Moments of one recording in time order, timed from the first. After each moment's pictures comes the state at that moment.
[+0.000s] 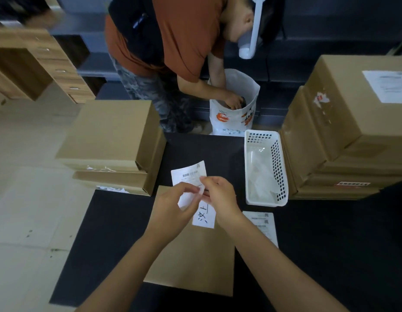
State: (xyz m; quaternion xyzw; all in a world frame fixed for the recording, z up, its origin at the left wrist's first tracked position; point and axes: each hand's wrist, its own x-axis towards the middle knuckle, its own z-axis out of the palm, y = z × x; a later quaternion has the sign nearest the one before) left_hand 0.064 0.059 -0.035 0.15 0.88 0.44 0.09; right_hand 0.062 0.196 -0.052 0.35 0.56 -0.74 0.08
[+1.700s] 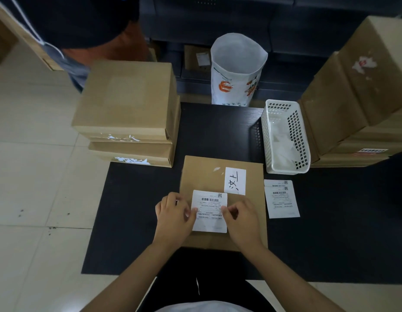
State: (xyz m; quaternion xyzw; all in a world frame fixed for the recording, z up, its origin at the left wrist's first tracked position) left_hand 0.099 -0.063 -0.131 0.14 0.94 0.26 0.15; right_hand 0.164 0.109 -0.126 0.31 0.87 -0.38 0.06
